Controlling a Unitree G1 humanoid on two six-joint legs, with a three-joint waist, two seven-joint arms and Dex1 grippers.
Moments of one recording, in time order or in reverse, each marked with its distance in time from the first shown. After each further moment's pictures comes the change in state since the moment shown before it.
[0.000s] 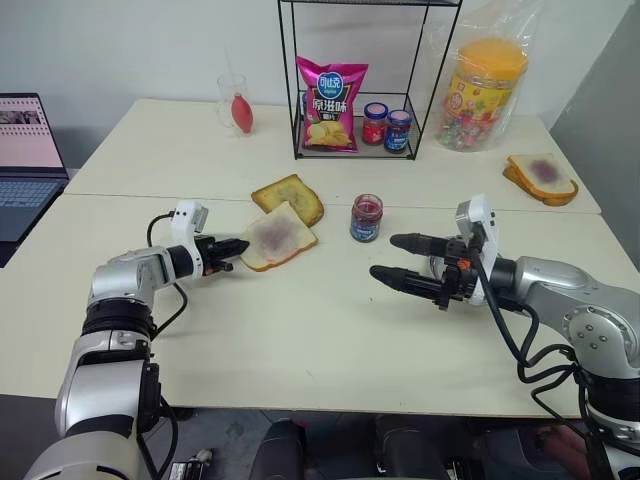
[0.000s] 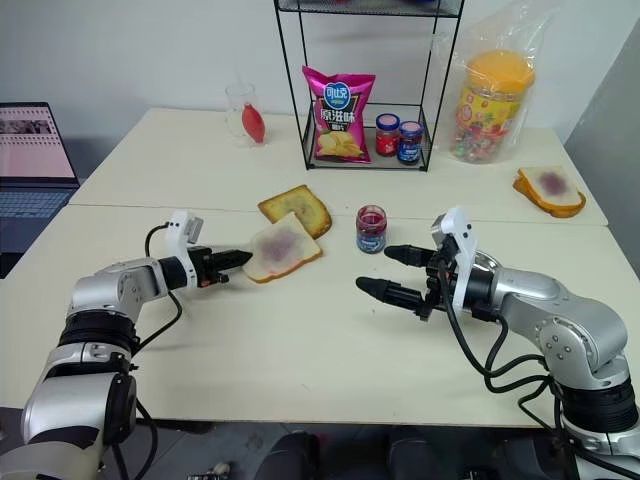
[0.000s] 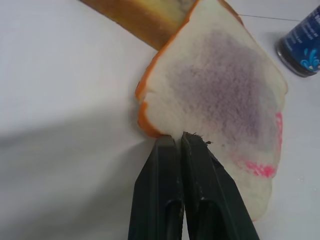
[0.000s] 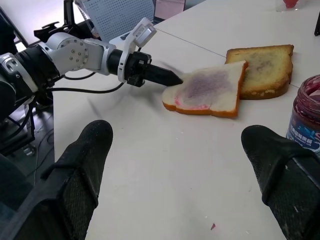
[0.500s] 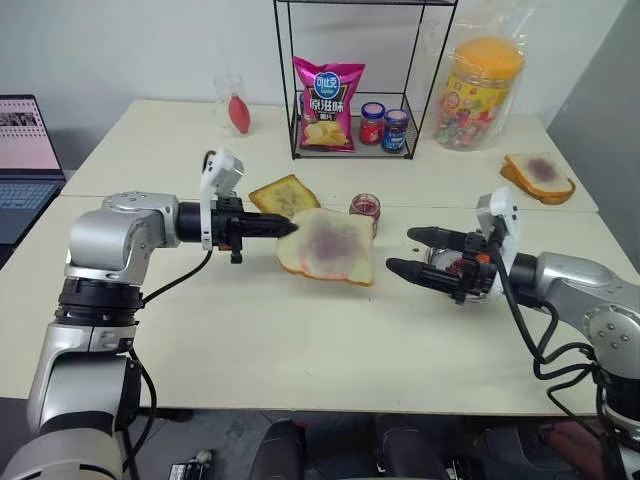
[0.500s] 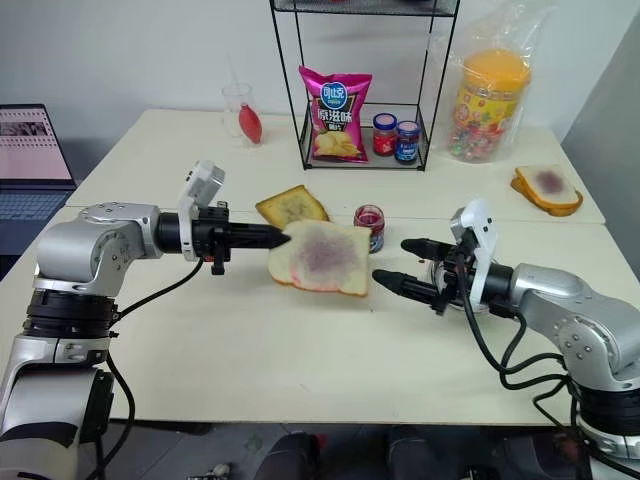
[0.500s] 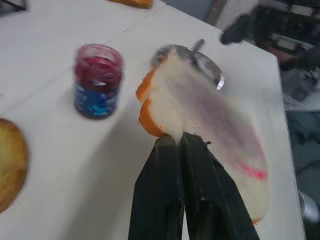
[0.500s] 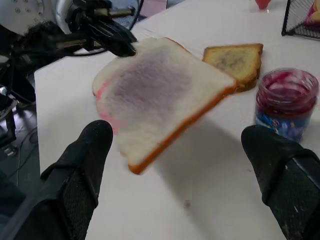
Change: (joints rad) left arm -0.059 0.109 -0.213 -0.578 -0.161 0.237 -0.421; right arm 0.051 -0.129 -0.101 0.002 0.013 0.016 0.036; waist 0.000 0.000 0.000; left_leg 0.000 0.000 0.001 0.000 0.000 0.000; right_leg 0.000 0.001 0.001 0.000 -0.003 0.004
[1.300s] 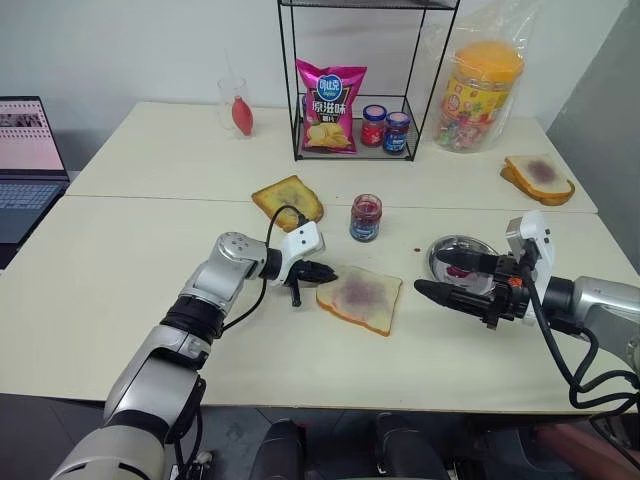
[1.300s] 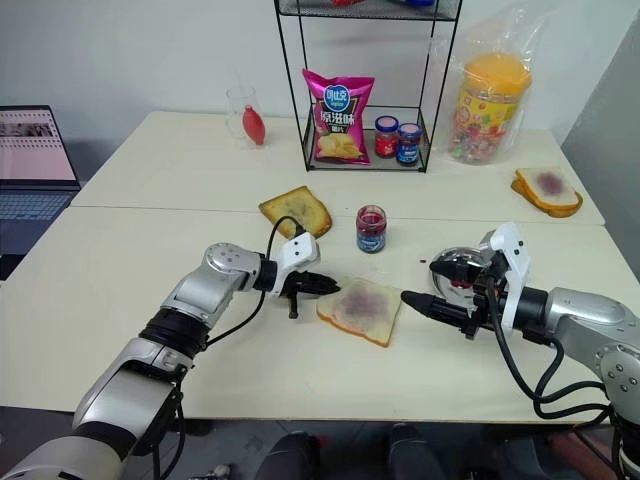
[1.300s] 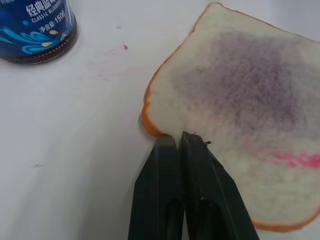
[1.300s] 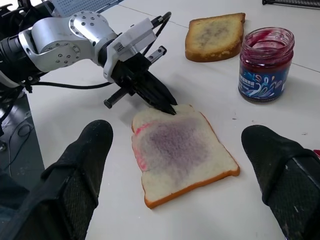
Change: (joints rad) left arm 0.037 -0.286 -0.234 0.392 0.387 -0.598 0.233; right arm 0.153 -0.043 -0.096 -0.092 0.077 0.029 -0.040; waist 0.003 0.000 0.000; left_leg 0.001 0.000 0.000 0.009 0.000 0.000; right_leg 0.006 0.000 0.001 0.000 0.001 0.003
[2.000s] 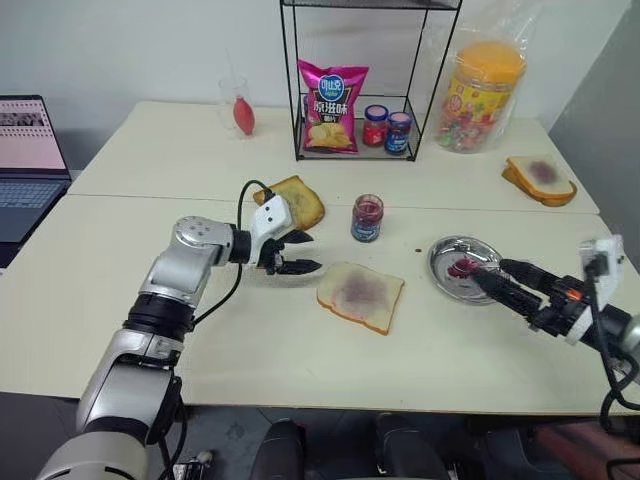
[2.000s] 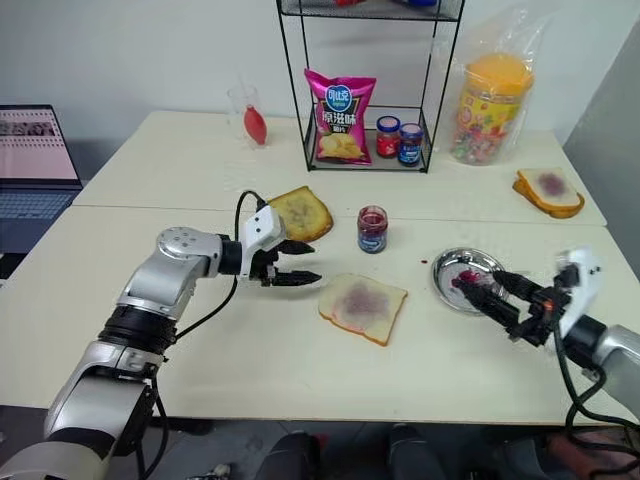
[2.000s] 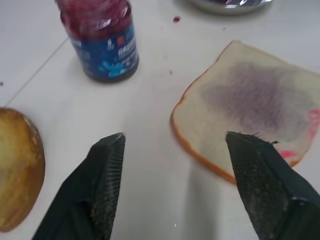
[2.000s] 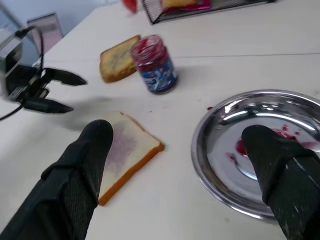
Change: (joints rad) left arm 0.045 0.127 0.154 -0.255 -0.103 0.090 -0.072; right arm 0.296 0.164 -0.430 0.069 0.232 0.015 -0.294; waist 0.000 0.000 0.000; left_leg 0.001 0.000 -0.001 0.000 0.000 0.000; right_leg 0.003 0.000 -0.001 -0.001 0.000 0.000
